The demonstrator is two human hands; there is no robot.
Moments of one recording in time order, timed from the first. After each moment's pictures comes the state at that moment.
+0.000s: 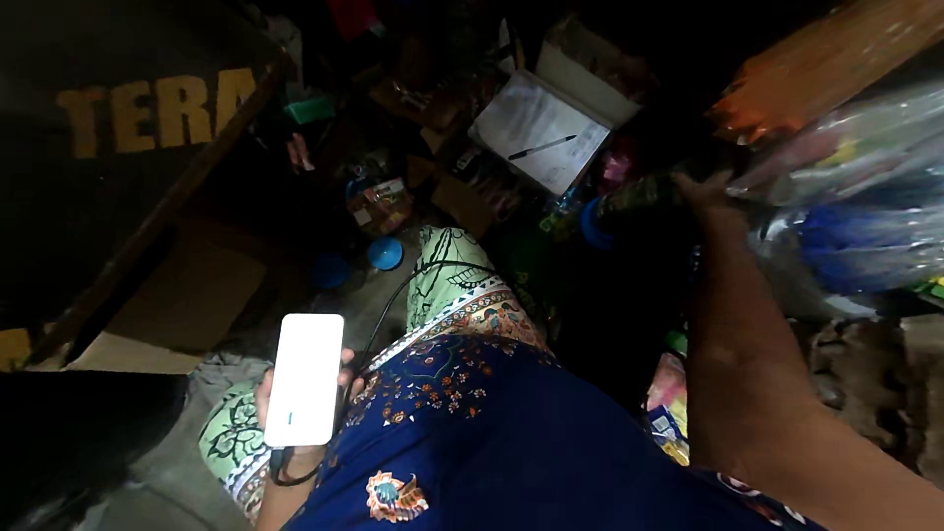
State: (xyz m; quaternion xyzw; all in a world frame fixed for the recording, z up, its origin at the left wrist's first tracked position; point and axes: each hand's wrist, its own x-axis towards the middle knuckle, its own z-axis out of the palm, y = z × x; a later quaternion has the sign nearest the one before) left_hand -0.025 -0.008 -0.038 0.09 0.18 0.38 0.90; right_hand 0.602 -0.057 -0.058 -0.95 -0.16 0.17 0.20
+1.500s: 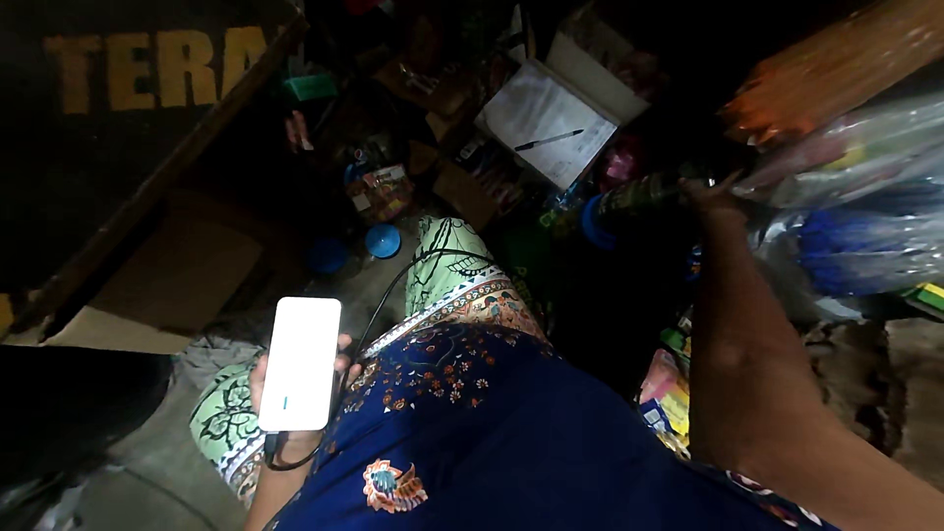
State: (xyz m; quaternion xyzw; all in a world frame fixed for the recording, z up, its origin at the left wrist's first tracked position) left_hand -0.034 -0.010 -0.046 0.07 0.15 0.40 0.90; right_hand 0.594 -0.060 -0.055 -0.97 -0.10 0.17 0.17
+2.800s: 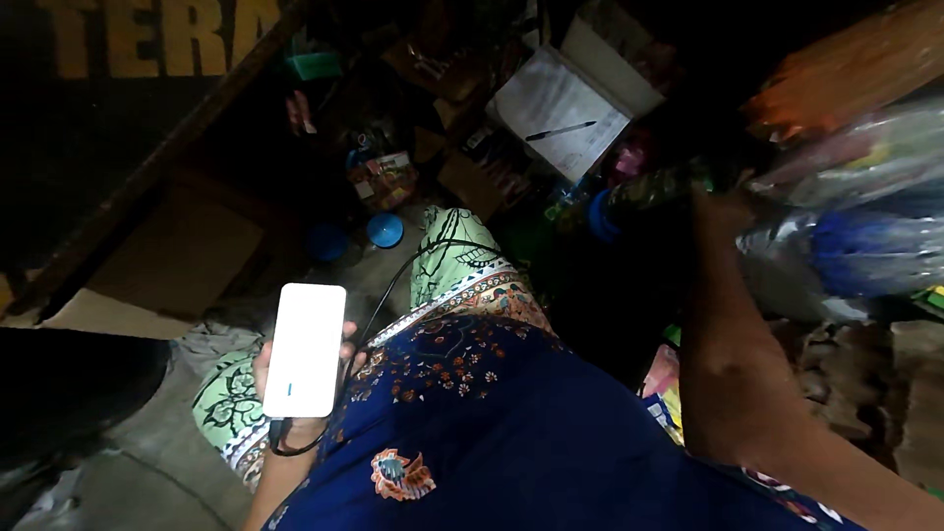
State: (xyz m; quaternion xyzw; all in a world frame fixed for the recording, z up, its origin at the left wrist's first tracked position) left_hand -0.037 -0.008 -0.046 0.04 0.15 0.40 0.91; right_hand 0.563 -0.071 -0.059 -0.97 -0.14 0.06 0.18
